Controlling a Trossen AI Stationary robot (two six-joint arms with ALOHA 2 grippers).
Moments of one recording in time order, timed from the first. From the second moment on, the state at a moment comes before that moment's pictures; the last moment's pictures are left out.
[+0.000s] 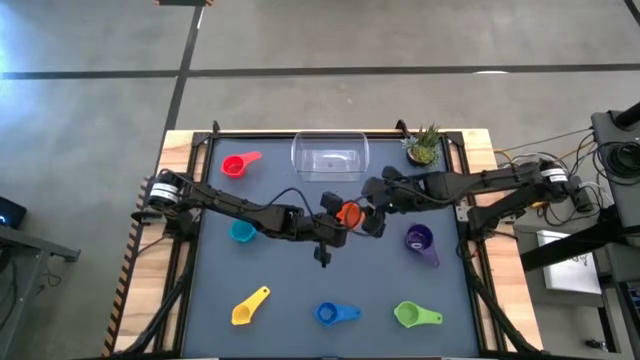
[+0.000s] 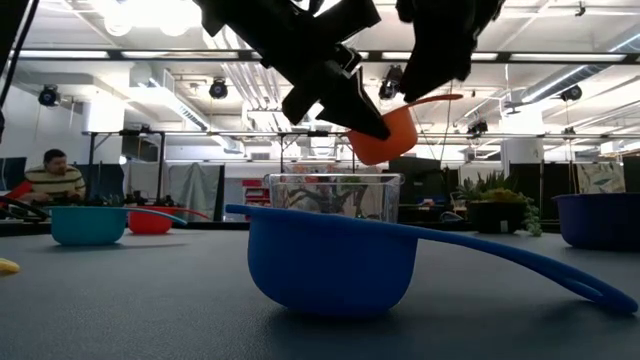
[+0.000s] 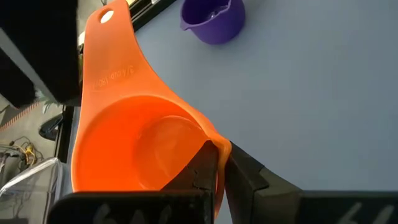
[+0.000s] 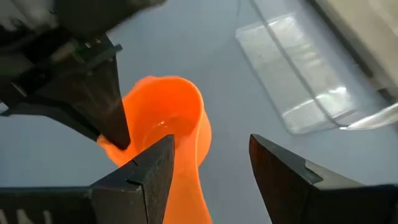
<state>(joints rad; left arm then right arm) -0.15 1.86 1.26 -0.08 -0.34 0.44 0.04 1.35 1.12 -0.65 0.26 0.32</state>
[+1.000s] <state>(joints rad) -0.16 1.86 1.26 -0.08 -0.36 0.47 -0.17 1.37 0.97 -0.30 -0.17 0.33</state>
